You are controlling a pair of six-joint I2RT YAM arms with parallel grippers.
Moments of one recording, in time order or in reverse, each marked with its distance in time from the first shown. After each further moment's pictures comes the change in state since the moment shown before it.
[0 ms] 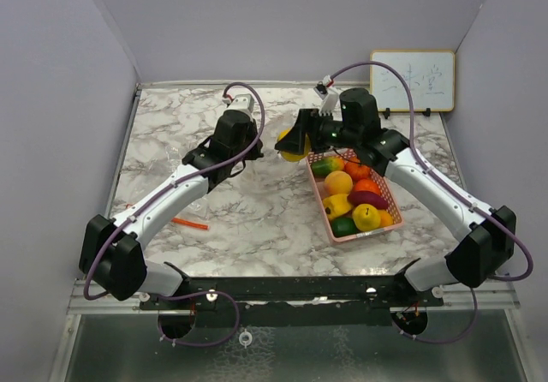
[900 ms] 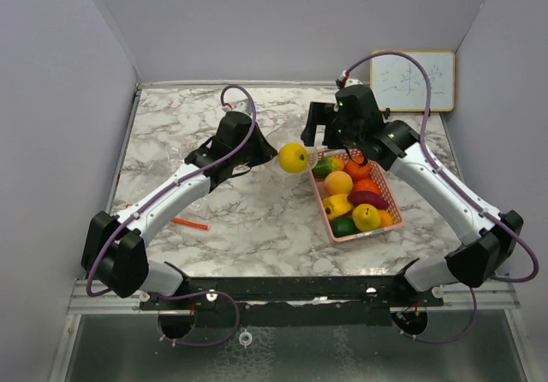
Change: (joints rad) left arm 0.002 0.022 -0.001 -0.006 0.233 -0.328; right arm 0.053 0.032 0.169 -0.303 0.543 -0.001
